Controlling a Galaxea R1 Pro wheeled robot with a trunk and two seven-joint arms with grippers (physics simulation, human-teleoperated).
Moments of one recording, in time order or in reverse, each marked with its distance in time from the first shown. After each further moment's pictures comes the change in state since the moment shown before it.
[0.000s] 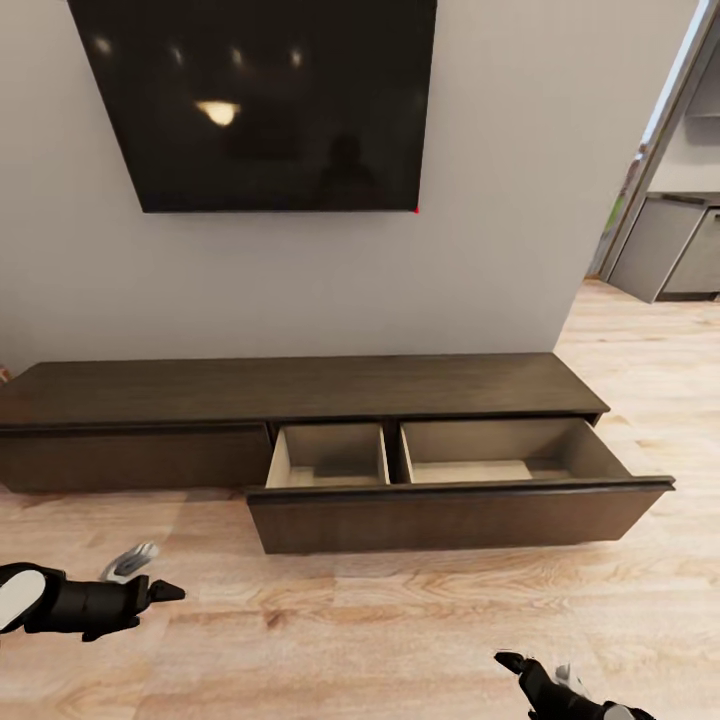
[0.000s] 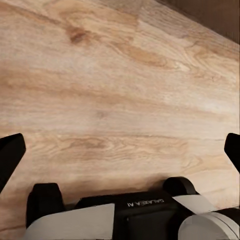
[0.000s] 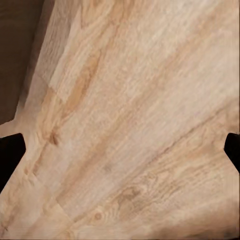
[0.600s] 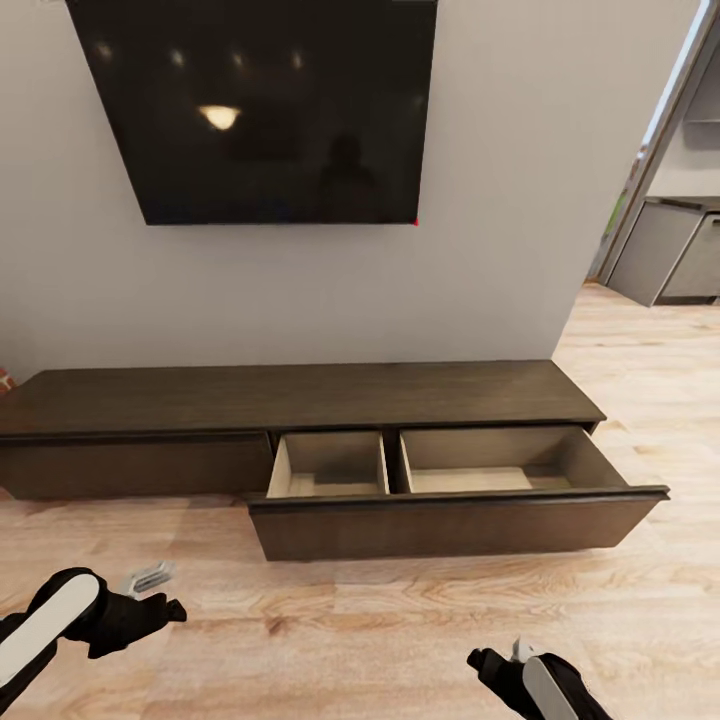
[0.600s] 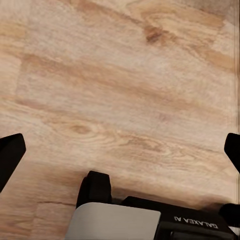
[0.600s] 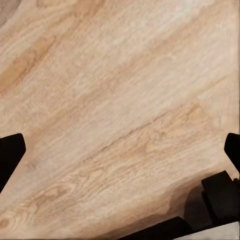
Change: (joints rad) left arm -0.003 -0.162 0.010 0.005 -0.010 -0.058 0.508; right arm 0.000 0.143 0.152 -0.241 0.158 -0.028 -0.534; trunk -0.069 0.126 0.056
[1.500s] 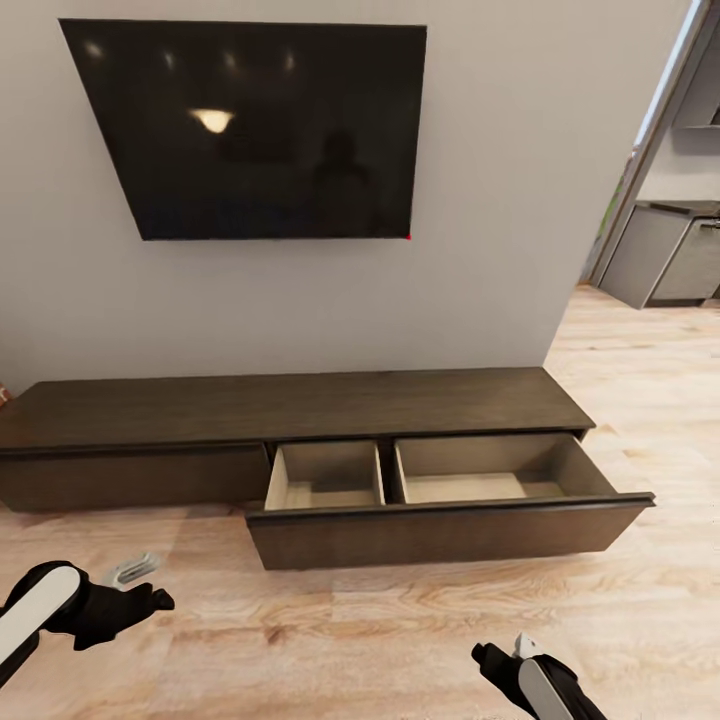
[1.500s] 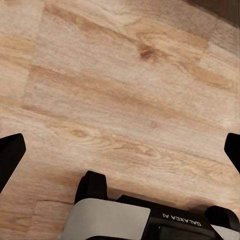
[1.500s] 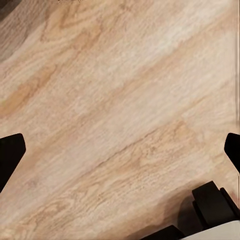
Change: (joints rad) left arm 0.000 0.025 0.071 0.006 0.000 0.021 -0.021; right arm 0.000 0.001 0.032 0.005 0.004 -0.103 -0.034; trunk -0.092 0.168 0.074
